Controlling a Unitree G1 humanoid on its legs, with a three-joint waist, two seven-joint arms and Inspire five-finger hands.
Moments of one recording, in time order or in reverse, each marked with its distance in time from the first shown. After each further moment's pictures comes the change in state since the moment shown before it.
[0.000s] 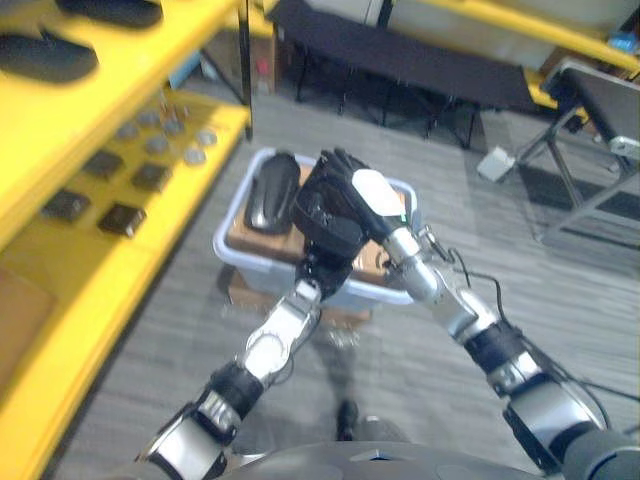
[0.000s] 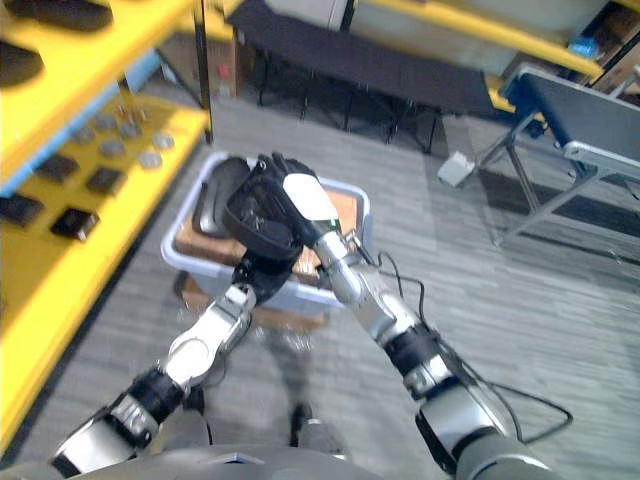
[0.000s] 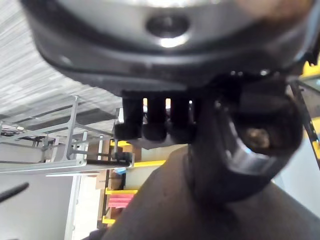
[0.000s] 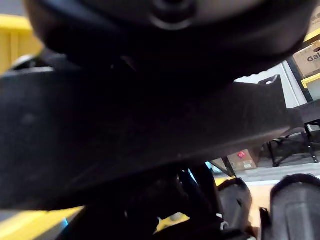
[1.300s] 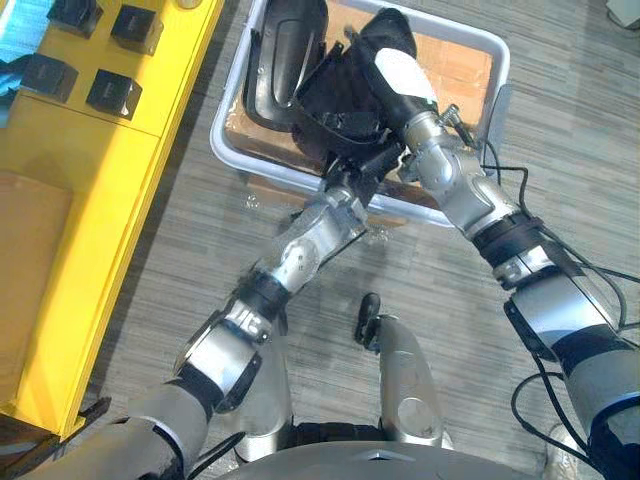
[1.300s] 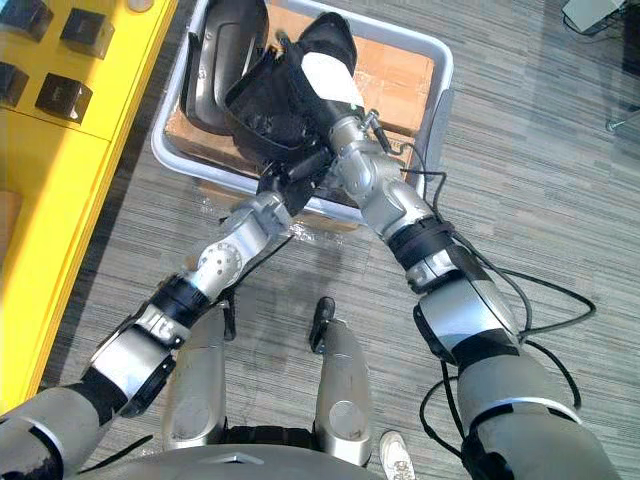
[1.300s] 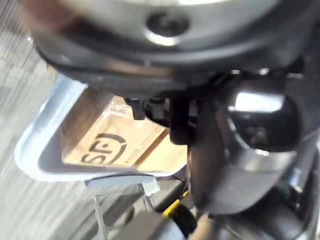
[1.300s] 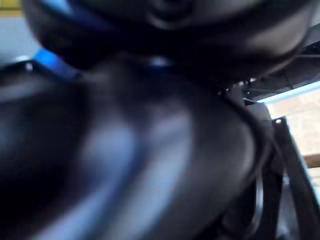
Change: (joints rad) left arm -0.330 -0.067 0.153 -0.082 0.723 0.275 0.251; right arm -0.431 -0.098 0.022 0.207 0.175 0.215 0.064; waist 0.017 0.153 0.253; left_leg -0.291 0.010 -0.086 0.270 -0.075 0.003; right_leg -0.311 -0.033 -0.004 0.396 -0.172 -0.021
